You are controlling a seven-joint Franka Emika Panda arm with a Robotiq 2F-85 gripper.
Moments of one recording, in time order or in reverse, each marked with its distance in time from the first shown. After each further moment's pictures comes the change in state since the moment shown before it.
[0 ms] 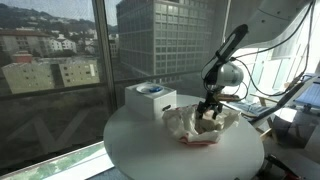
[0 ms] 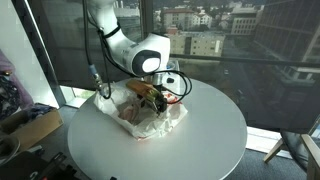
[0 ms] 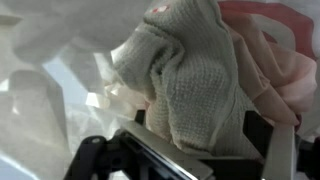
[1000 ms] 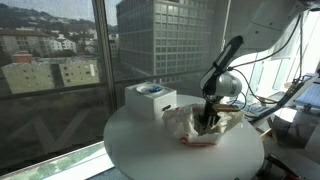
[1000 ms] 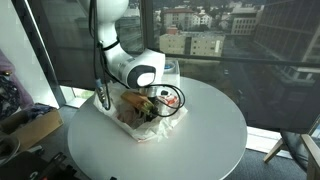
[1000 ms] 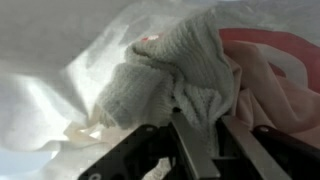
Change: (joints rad) arm -0.038 0.085 0.066 -0.025 0.006 0.058 -0.021
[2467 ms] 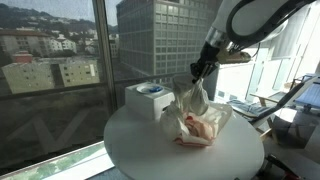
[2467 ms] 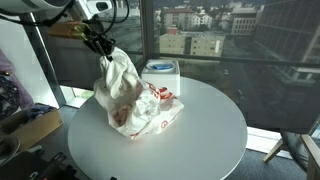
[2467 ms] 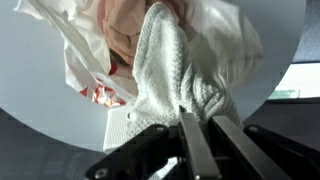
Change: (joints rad) arm 0.242 -0.892 0.090 -0.359 -0.308 0.006 0.422
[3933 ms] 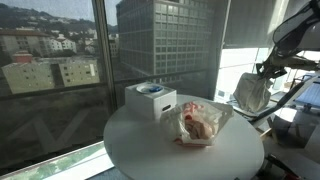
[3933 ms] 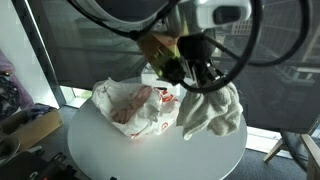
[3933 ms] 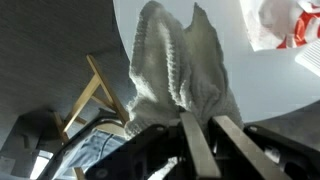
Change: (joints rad) arm -0.519 0.035 -0.321 -0.061 0.002 0.100 0.028
